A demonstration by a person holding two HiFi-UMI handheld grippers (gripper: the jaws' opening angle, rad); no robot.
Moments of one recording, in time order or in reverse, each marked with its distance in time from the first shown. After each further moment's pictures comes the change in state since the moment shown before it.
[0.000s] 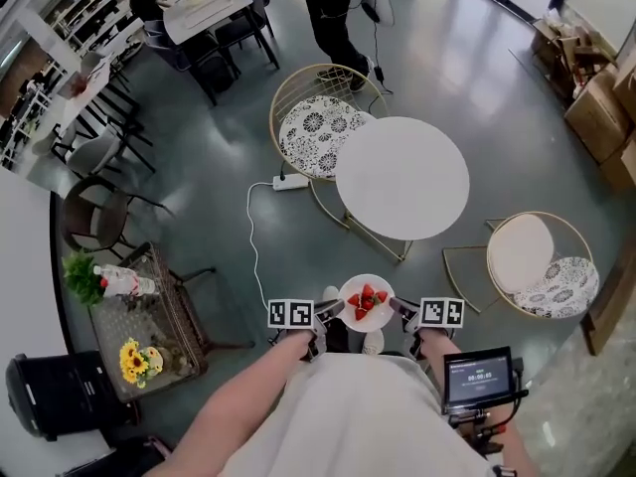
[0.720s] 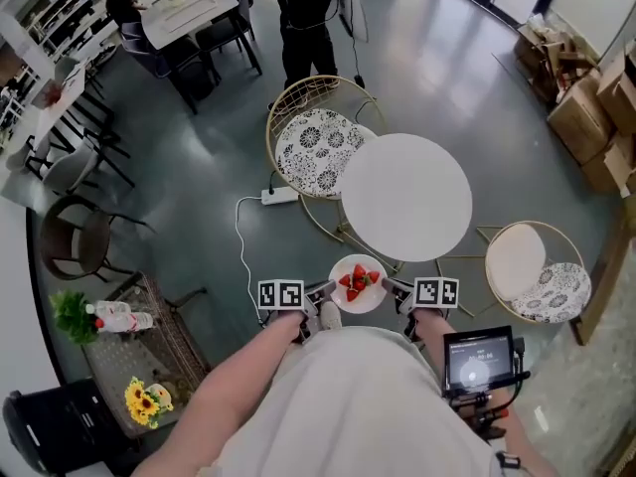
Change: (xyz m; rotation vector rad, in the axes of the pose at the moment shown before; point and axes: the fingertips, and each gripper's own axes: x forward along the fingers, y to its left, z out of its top) left arm -0.027 0.038 0.150 0.033 0.000 -0.094; right arm 0.087 0.070 0.105 -0.037 -0.066 -0.043
